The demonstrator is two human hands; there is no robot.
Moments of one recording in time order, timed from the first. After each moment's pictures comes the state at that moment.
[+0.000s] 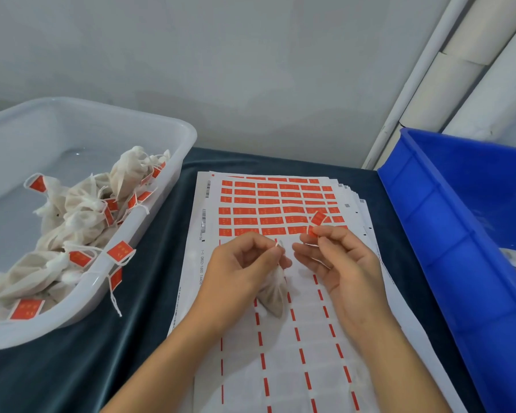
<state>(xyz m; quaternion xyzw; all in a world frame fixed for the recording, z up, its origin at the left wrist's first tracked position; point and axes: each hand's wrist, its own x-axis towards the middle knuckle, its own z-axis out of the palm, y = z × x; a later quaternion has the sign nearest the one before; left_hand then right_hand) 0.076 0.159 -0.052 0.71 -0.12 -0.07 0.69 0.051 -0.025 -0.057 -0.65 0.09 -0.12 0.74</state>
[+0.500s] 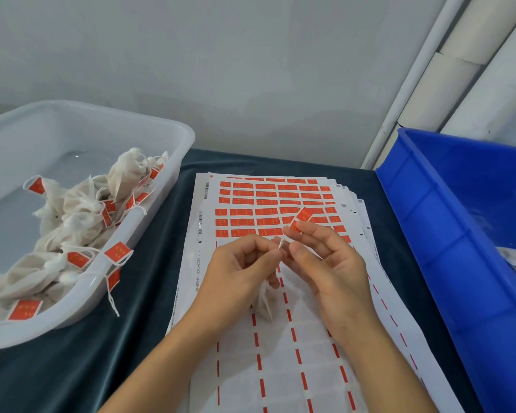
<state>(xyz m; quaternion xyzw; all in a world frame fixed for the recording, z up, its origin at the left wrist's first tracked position) 0.072 0.157 -0.045 0.71 -0.12 -0.08 0.69 0.047 -0.007 -0.053 -0.67 0.03 -0.12 0.73</state>
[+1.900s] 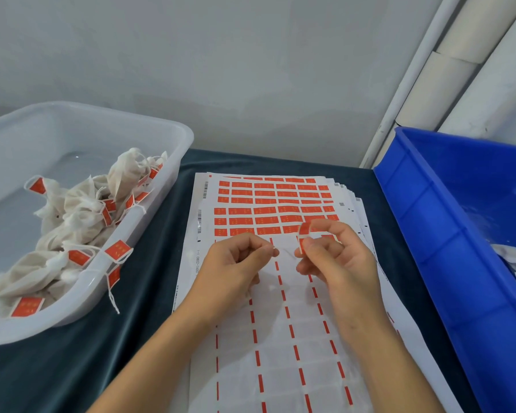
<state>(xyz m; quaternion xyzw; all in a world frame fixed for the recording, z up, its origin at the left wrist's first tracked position) 0.081 0.160 -0.046 0.74 -0.05 -0.14 0.66 0.039 -0.012 -0.044 -0.72 0.09 -0.15 0.67</state>
